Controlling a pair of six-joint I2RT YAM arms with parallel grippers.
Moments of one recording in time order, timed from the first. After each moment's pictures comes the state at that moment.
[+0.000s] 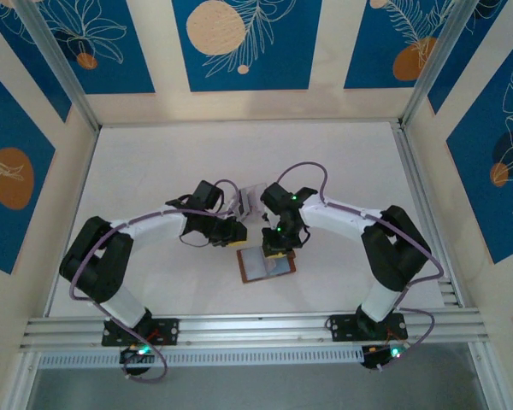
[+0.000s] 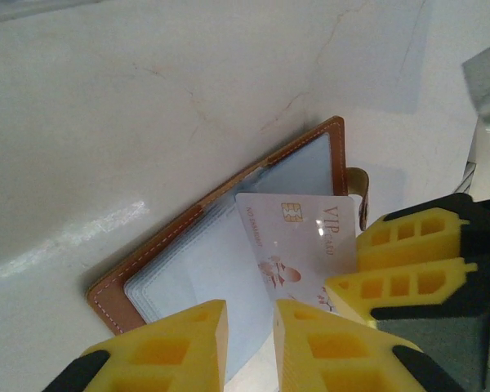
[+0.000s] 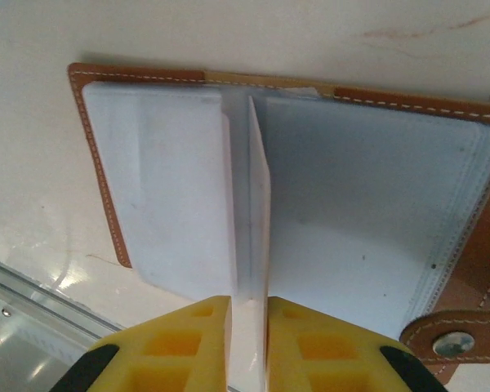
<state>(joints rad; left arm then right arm) -0.58 1.61 0.89 -0.35 0.65 -0.65 0.73 1.70 1.11 -0.88 -0.36 0.54</state>
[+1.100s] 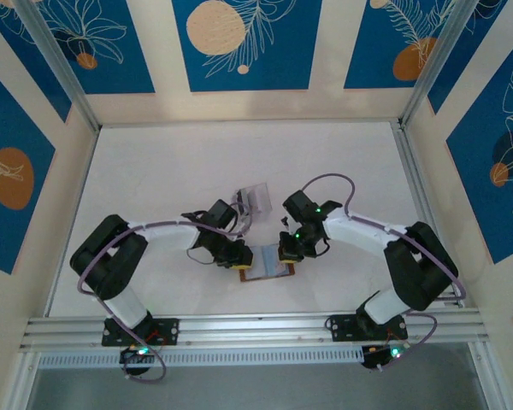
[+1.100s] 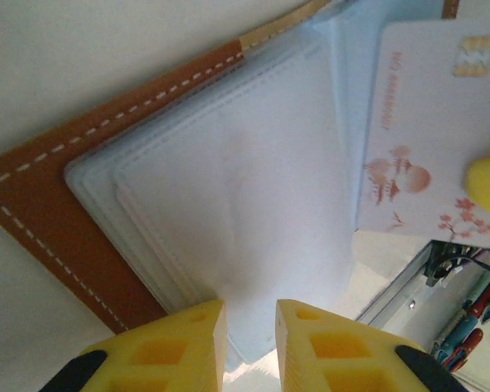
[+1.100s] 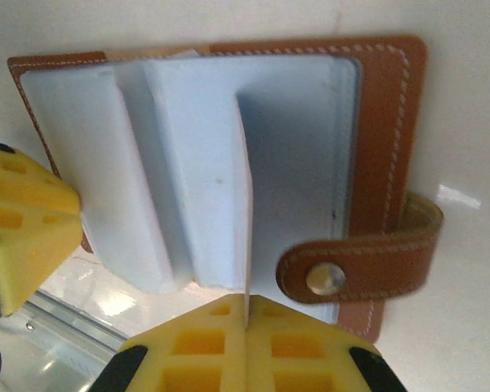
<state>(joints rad) -0.72 1.67 0.83 -0.37 0.62 -0.65 0.64 1.50 0.85 -0.73 -0.40 0.64</state>
